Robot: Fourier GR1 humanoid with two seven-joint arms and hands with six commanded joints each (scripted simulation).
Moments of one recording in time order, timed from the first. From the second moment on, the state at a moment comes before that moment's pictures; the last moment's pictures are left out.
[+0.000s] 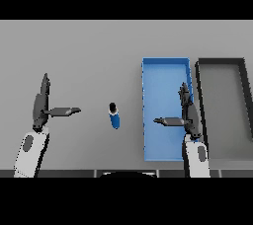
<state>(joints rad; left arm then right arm) -0.11 0.43 -0.16 -1.48 0.24 0.26 0.01 0.00 0.00 0.00 -1.57 0.00 0.00 0.00</state>
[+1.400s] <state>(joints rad) -0.04 0.59 -0.45 -1.66 0.19 -0.21 -0.03 0.09 -0.15 0.07 -1.68 0.11 0.09 -0.12</state>
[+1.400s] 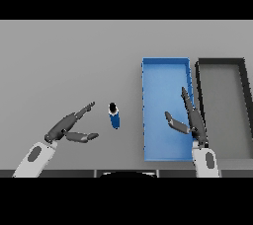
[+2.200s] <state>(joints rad) -0.23 0.29 -0.58 -1.38 0.05 -0.18 -0.04 0.12 -0.15 0.06 -1.71 0.09 0.10 -0.10</state>
